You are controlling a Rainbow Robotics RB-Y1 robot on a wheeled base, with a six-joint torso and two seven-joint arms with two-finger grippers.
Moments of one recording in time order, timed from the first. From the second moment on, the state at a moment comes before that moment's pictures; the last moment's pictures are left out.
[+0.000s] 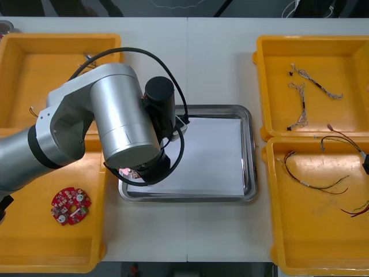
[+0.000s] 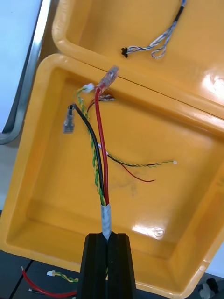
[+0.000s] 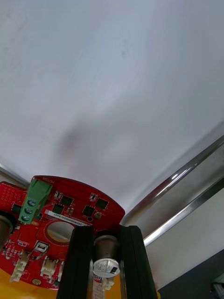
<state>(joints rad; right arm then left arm) -0.11 -1.02 -0.32 -2.58 -1.16 1.92 1.17 -0.83 0.61 -0.81 -2.02 0.74 1.82 -1.15</state>
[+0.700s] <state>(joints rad) -0.17 -1.02 -0.25 -2.58 -1.16 1.92 1.22 -0.83 0.59 -0.95 -1.90 0.66 1.62 -1.06</state>
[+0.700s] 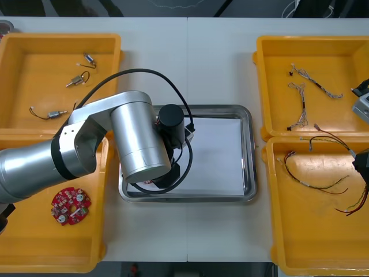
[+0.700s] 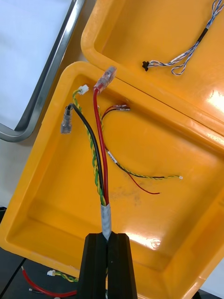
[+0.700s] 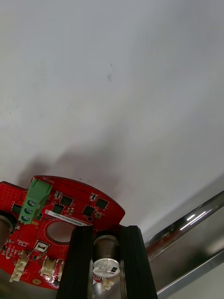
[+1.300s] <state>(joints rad) -0.17 -1.02 -0.25 -2.58 -1.16 1.92 1.22 -0.83 0.59 -0.96 -1.90 0.64 1.61 -1.05</state>
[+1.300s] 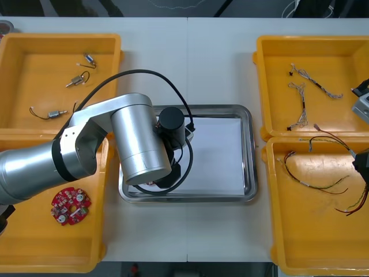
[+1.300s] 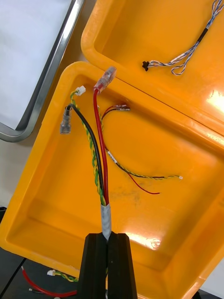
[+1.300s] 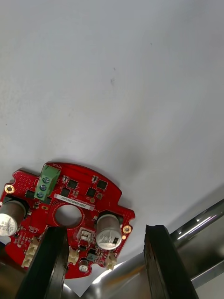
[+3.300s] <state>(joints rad) -0.62 -0.72 0.56 -2.41 -0.76 1.78 1.84 -0.83 0.81 -0.12 -1.47 0.75 1.75 -1.89</state>
